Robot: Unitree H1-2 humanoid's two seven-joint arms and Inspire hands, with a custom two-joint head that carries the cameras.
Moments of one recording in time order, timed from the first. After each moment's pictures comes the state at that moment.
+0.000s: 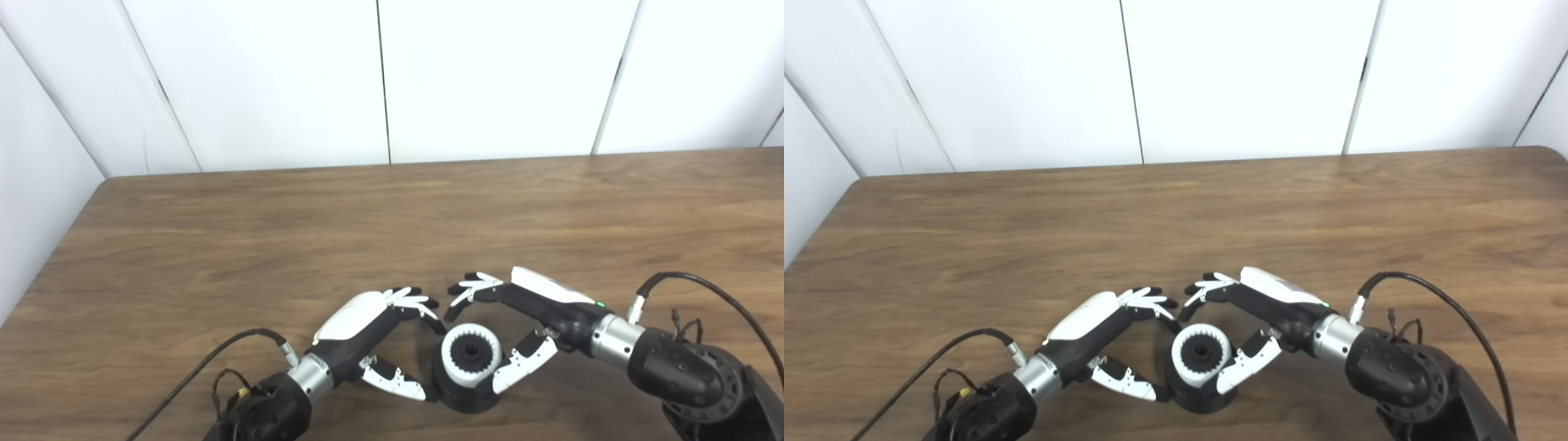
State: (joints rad) left arm -0.09 0.25 -0.35 -0.25 0.55 0.08 -0.42; right arm -0.26 -0.47 0.37 -0.48 -0.40 0.41 0.63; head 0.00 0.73
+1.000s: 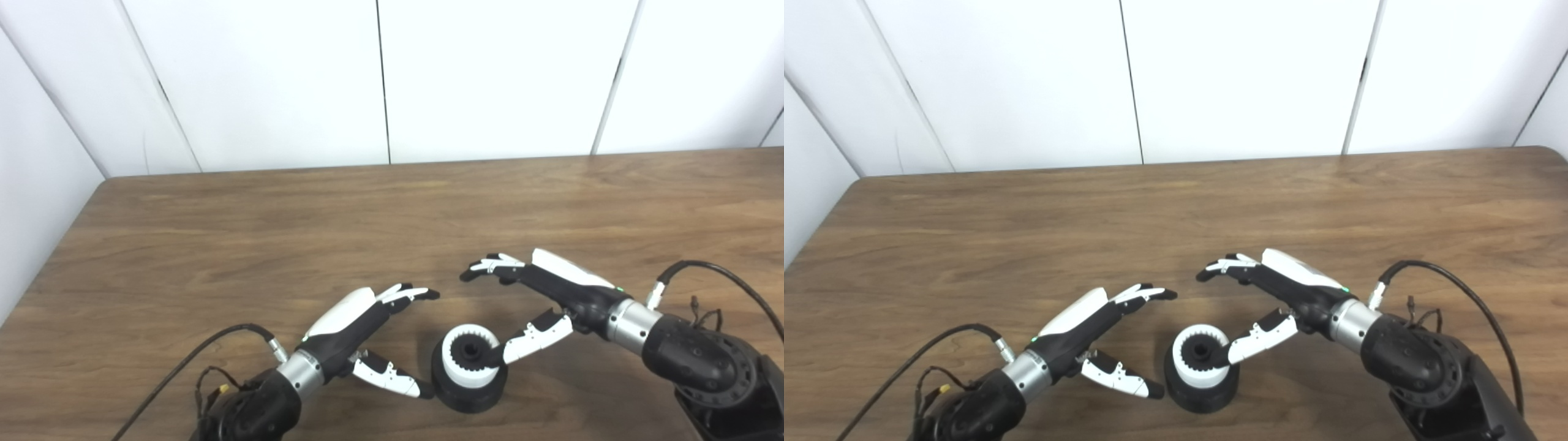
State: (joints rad) left arm -0.09 0.27 -0.32 -0.31 0.44 0.18 -0.47; right arm -0.26 -0.47 0.30 -0.45 -0.40 0.41 0.62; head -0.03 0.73
